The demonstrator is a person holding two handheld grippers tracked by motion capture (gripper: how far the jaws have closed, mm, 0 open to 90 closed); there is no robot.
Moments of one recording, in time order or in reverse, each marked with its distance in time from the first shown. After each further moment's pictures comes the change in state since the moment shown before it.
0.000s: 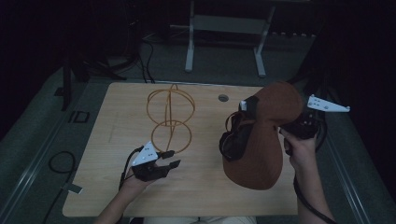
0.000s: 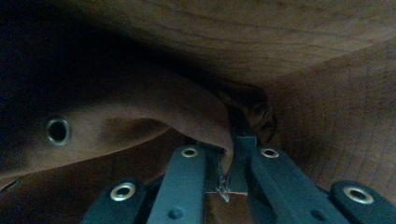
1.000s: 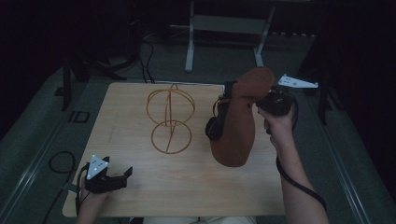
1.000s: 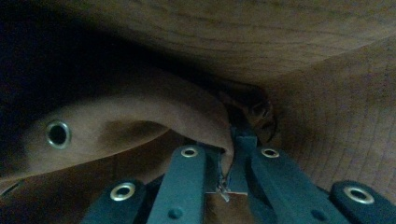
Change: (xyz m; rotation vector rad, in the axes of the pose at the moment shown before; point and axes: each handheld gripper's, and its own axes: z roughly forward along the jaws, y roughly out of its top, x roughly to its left) left arm 0.041 -0.075 -0.099 0.046 0.563 -0.255; right arm -0.026 0.021 0.076 0.062 -0.030 -0.005
